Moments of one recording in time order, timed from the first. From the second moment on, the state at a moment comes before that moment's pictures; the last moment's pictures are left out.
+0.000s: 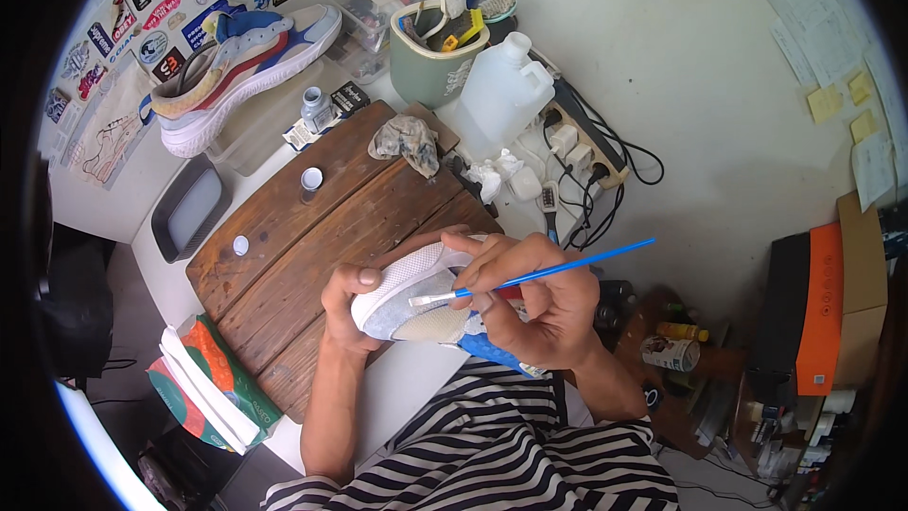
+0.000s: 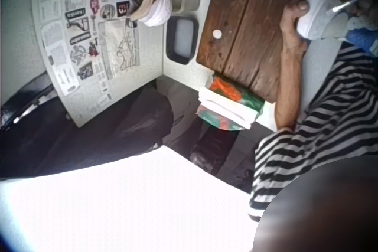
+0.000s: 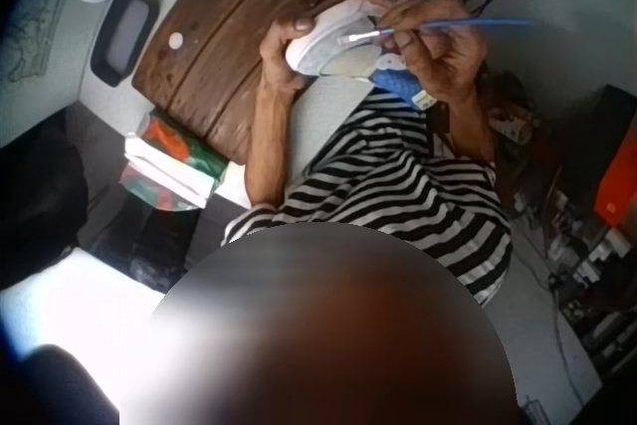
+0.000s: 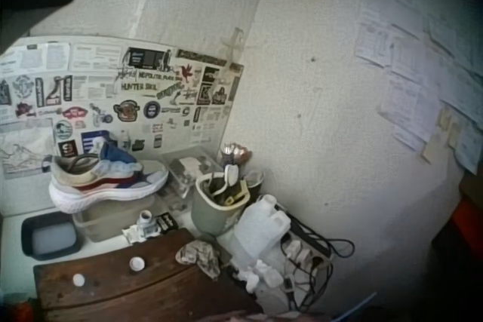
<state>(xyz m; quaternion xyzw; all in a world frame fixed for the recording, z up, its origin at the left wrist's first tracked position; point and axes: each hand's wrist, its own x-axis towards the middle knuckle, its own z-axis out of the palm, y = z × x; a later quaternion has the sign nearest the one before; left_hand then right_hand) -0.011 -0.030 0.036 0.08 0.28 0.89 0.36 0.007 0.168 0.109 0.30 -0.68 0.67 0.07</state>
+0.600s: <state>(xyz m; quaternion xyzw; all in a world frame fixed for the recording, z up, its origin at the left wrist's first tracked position) -0.012 -0.031 0.043 0.09 0.28 0.89 0.36 0.008 0.163 0.114 0.31 -0.69 0.65 0.10</state>
